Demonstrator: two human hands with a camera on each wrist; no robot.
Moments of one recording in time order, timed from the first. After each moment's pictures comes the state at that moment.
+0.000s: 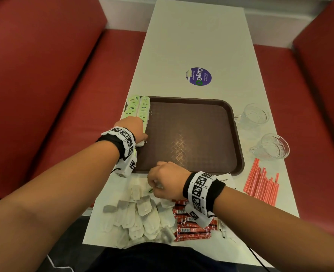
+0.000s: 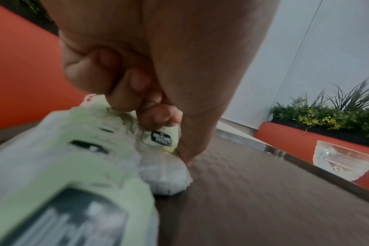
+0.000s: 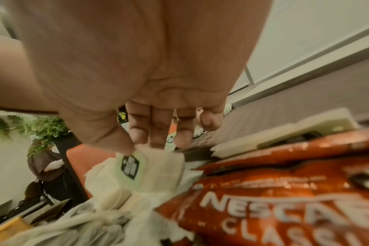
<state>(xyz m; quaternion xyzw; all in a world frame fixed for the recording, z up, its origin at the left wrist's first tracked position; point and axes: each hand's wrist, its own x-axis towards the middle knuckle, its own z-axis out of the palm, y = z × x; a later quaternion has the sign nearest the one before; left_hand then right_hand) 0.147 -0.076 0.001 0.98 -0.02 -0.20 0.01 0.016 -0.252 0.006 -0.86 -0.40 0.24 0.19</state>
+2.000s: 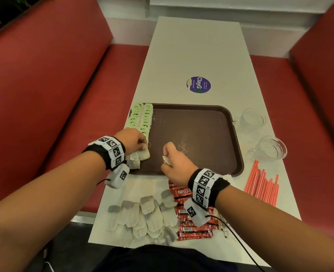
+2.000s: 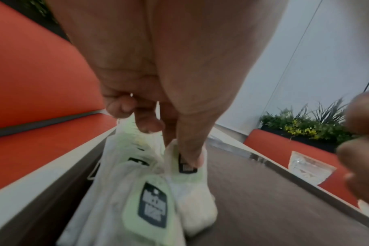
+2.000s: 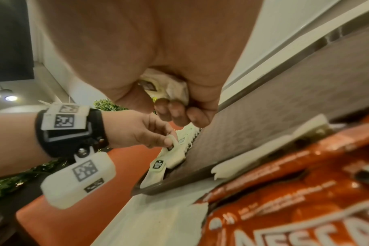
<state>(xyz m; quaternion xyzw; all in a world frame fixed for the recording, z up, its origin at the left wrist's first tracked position) 0.106 -0.052 0.026 0.96 -0.12 -0.22 0.10 0.023 -0.261 0.019 -0.88 -0.16 0.18 0.41</state>
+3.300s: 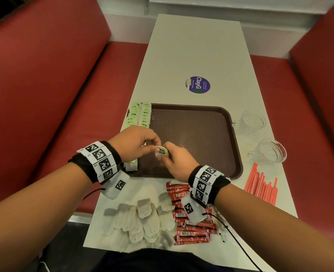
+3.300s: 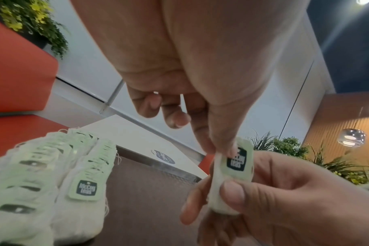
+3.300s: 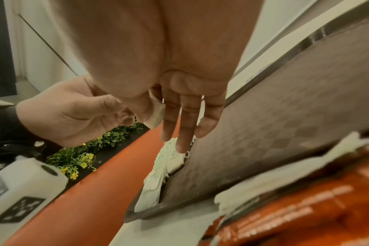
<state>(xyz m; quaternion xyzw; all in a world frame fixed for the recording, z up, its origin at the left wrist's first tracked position) 0.078 -0.072 0.067 0.91 -0.29 -0.11 0.26 0.043 -0.270 0.011 -0.88 -0.16 0.15 0.43</state>
